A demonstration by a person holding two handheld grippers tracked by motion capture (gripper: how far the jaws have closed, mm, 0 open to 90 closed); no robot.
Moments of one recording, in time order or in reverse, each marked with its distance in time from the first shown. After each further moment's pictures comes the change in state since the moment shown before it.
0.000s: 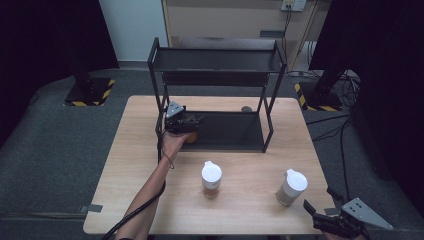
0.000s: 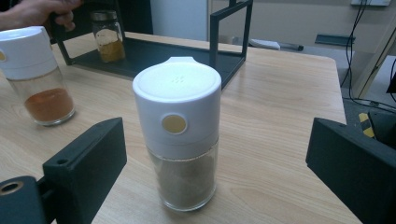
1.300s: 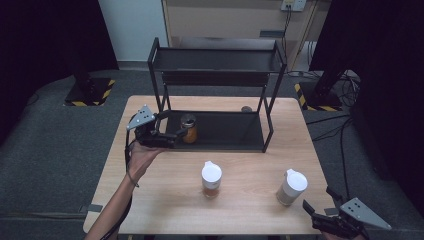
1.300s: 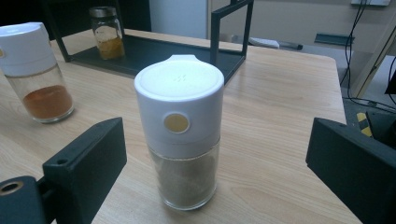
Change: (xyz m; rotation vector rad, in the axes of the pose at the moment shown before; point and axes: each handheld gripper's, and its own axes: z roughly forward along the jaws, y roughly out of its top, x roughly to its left) left arm 0.012 0.030 -0.124 -0.097 -0.251 0.034; right arm 0.003 0.002 0.001 0.009 -0.005 -0.010
